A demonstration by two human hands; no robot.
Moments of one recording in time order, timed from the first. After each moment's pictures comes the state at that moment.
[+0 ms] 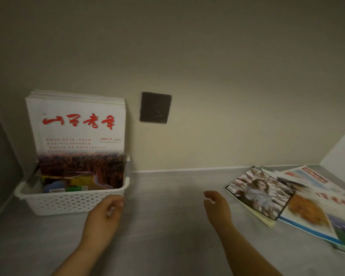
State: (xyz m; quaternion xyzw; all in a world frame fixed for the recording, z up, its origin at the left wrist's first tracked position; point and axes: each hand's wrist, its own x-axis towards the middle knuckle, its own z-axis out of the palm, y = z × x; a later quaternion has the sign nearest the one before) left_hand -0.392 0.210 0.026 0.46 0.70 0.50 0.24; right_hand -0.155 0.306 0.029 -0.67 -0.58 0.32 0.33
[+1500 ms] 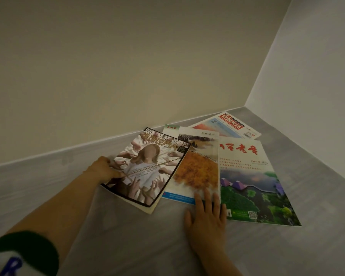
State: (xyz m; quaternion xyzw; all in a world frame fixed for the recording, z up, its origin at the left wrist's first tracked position) left_hand -0.030 0.478 -0.027 0.49 0.79 0.16 0.34; right_hand 0.224 0.354 -0.074 -0.75 -0.64 0.12 0.08
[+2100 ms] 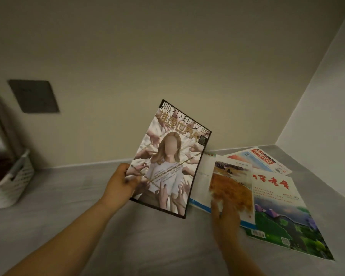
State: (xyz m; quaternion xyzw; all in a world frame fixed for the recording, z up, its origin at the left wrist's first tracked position) left_hand -0.071 0.337 0.067 0.47 0.66 0.51 0.29; right_hand 0.158 0.344 0.000 -0.71 -0.51 0.28 0.40
